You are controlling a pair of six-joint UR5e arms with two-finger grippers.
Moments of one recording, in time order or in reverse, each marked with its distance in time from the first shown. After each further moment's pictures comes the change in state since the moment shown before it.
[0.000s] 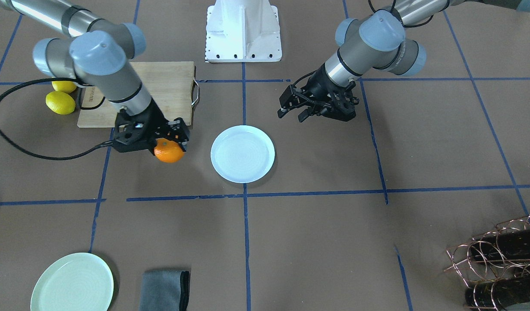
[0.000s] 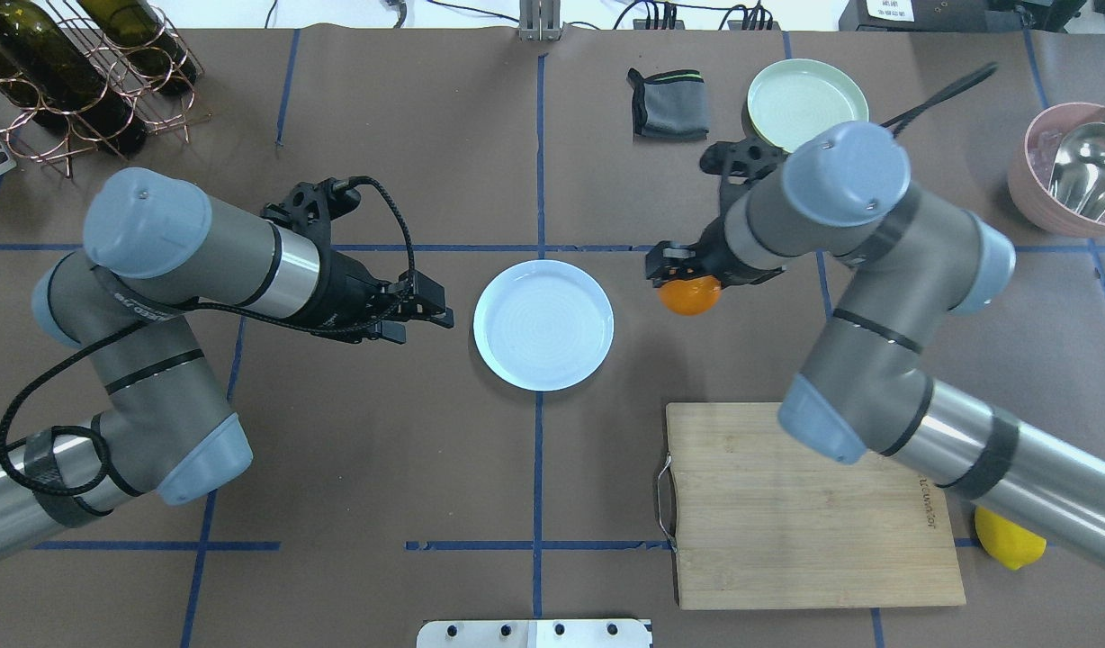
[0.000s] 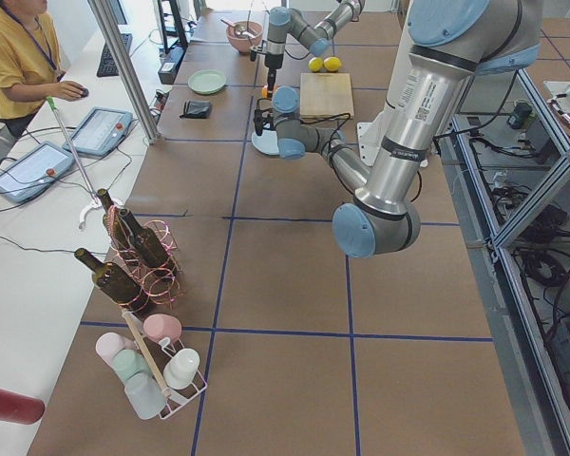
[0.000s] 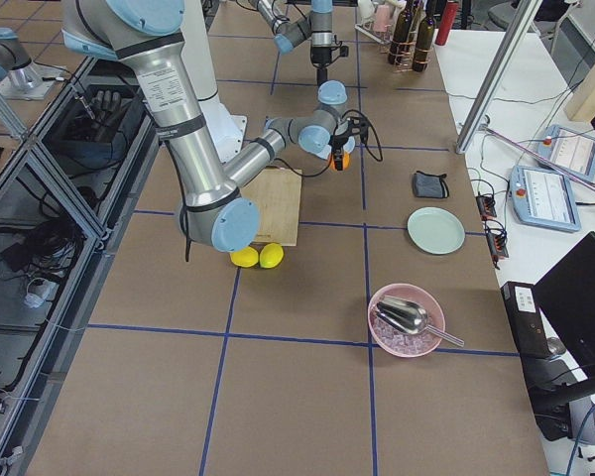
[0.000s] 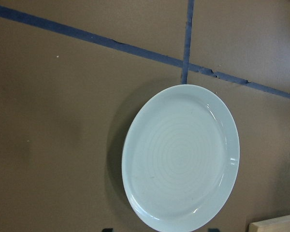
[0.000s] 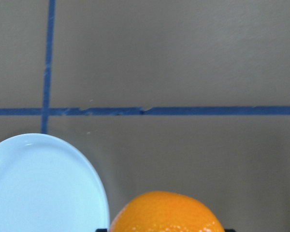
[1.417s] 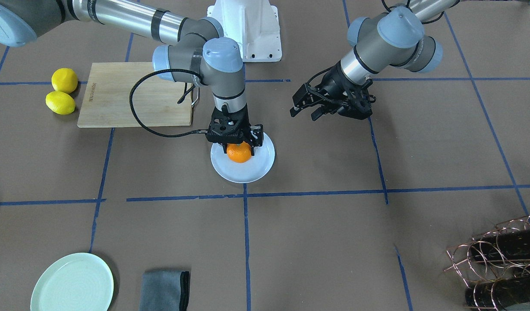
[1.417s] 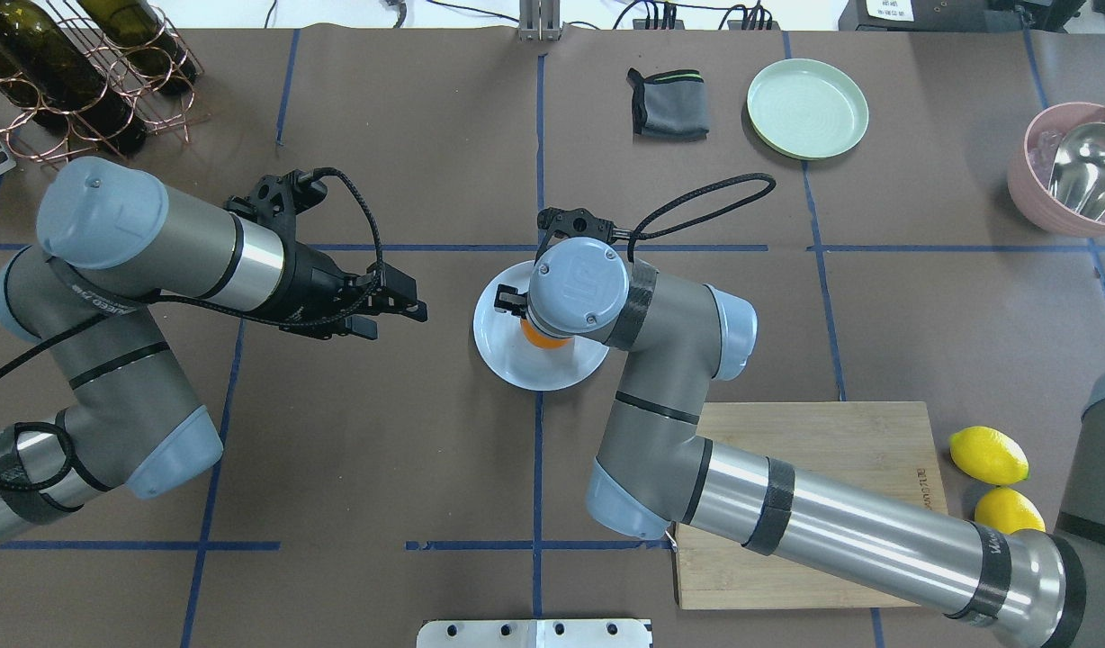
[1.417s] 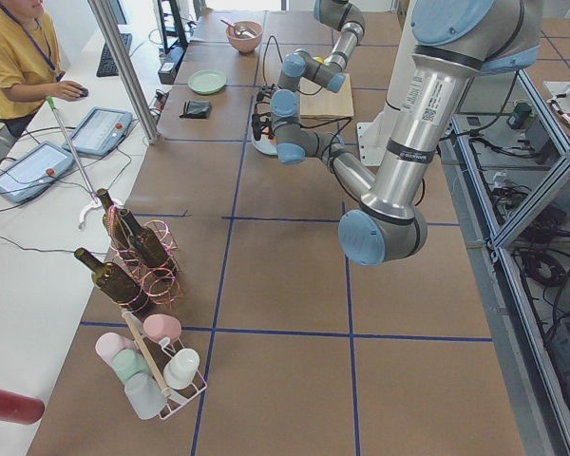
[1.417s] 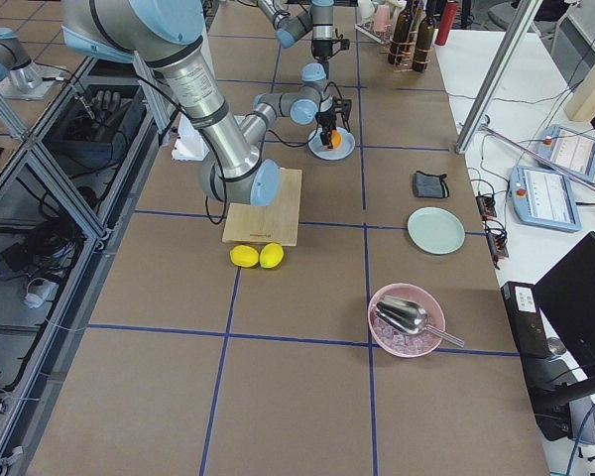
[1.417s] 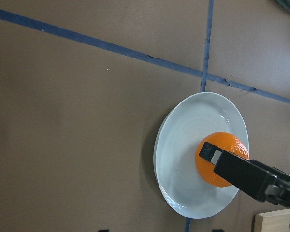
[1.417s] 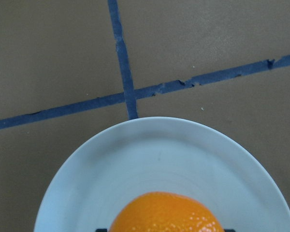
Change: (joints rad) left arm -0.023 0.033 -0.017 -0.001 -0.020 -0.004; right arm -0.186 0.264 -0.275 -0.020 -0.301 0.281
